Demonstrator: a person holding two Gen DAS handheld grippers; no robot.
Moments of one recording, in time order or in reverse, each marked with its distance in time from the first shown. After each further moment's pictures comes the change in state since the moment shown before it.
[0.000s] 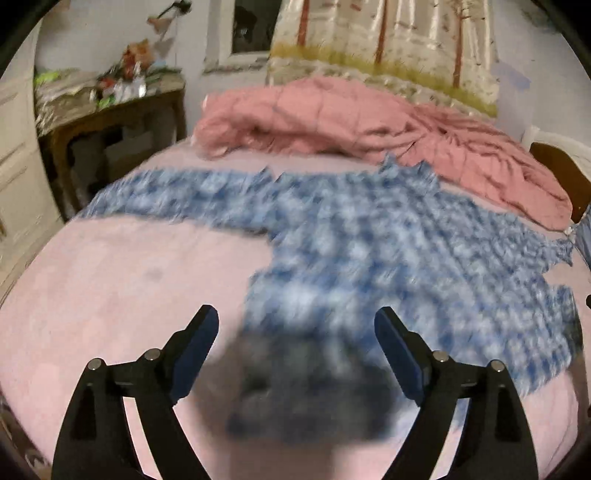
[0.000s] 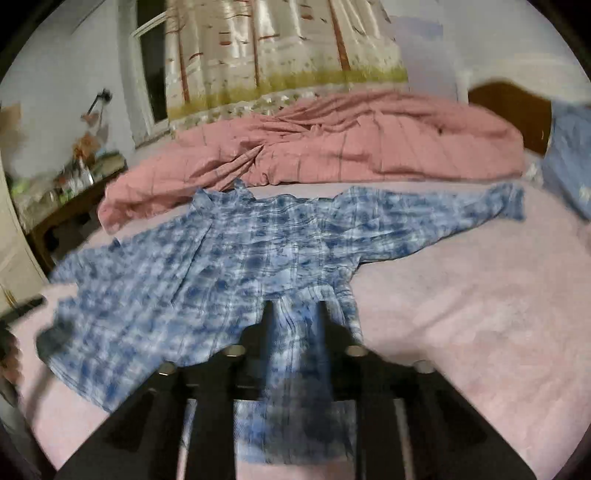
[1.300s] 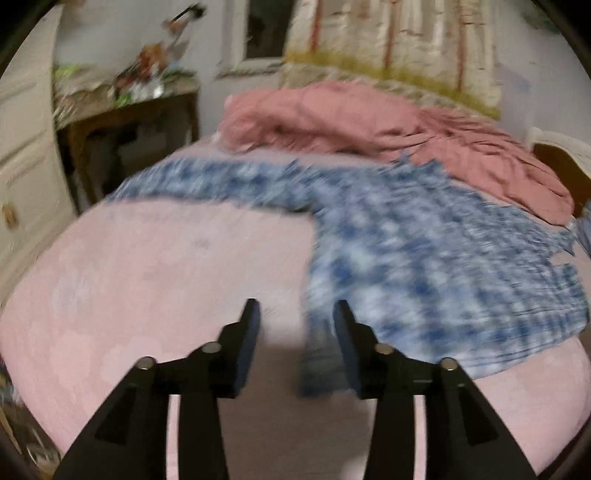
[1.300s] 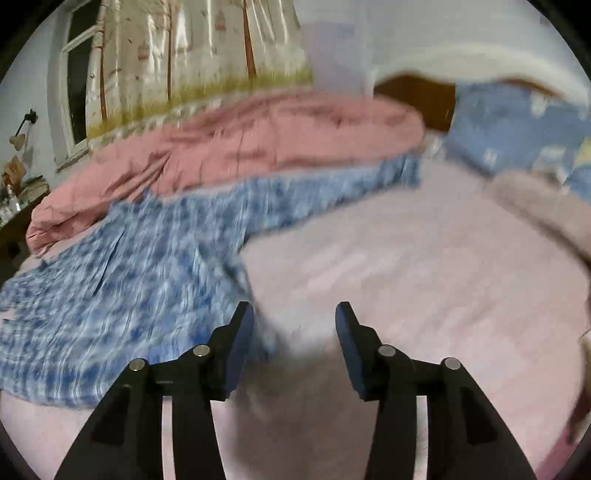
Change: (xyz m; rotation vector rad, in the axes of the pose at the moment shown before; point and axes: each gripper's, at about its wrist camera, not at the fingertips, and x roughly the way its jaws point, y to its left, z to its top) left arm -0.033 0.024 -0.040 0.018 -0.067 -0.002; right arm -0.042 -0.034 -0.045 0.130 -0.075 -0.278
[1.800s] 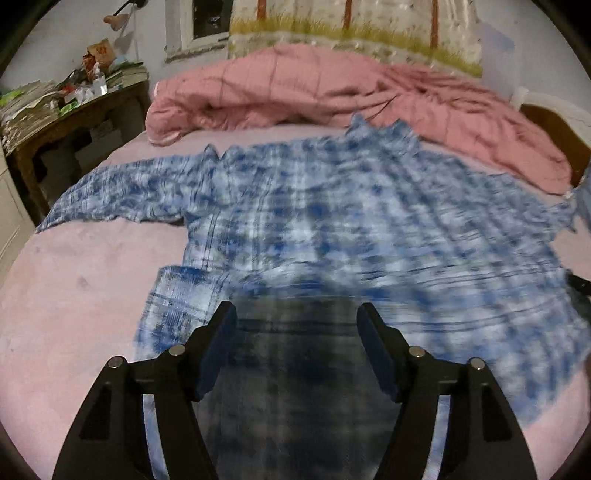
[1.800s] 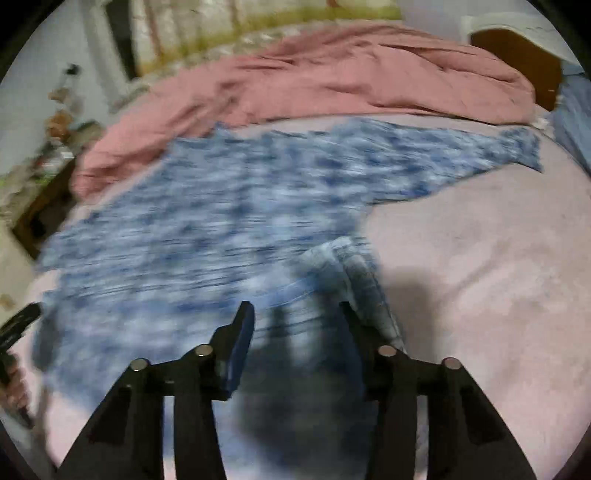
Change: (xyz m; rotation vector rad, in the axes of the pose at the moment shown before) left arm 0.108 -0.098 0.036 0.075 0.142 -0.016; right arm 0.124 0.066 0.031 -0.056 0.353 0.217
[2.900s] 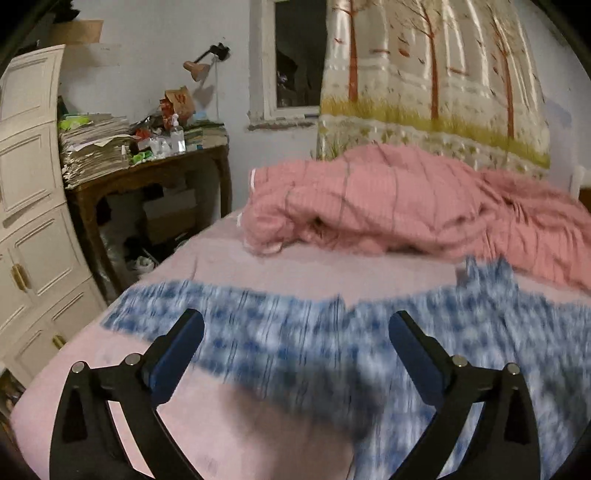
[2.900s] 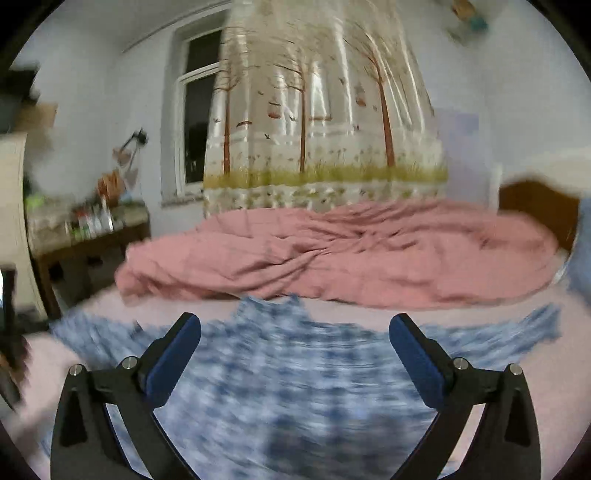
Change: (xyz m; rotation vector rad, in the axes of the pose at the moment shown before) left arm -0.012 0.146 0.158 -0.146 -0.320 0.205; right arm -0.085 0.174 0.104 -0.087 -0.554 0.175
